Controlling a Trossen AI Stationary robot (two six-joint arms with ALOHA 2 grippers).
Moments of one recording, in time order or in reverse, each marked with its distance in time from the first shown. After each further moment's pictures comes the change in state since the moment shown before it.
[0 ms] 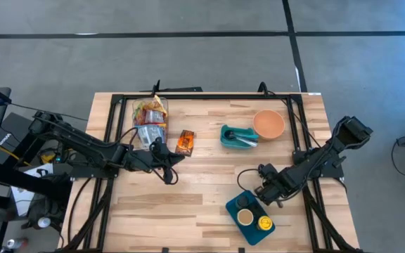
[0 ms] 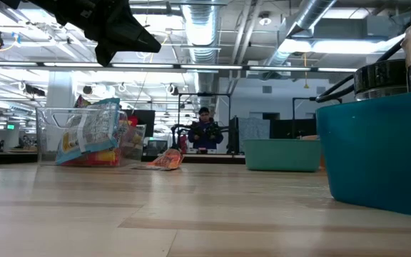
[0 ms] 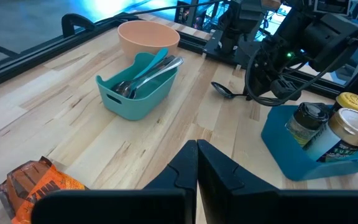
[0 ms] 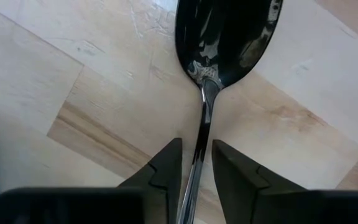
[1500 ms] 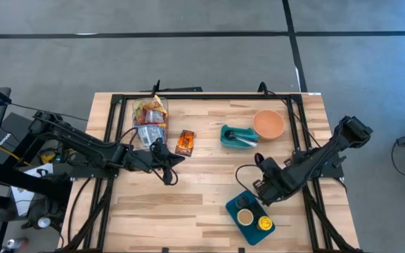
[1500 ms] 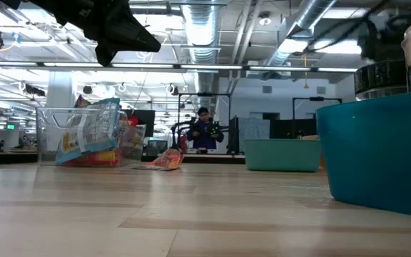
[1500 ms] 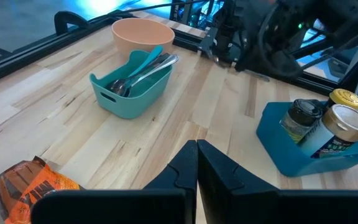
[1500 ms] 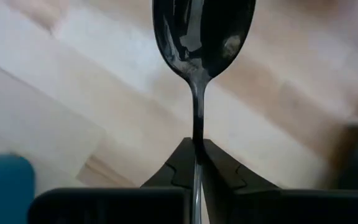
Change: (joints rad) left arm 0.000 0.000 0.000 0.000 0.022 0.004; right arm 0.000 -0.003 0.226 -0.360 0.221 0.001
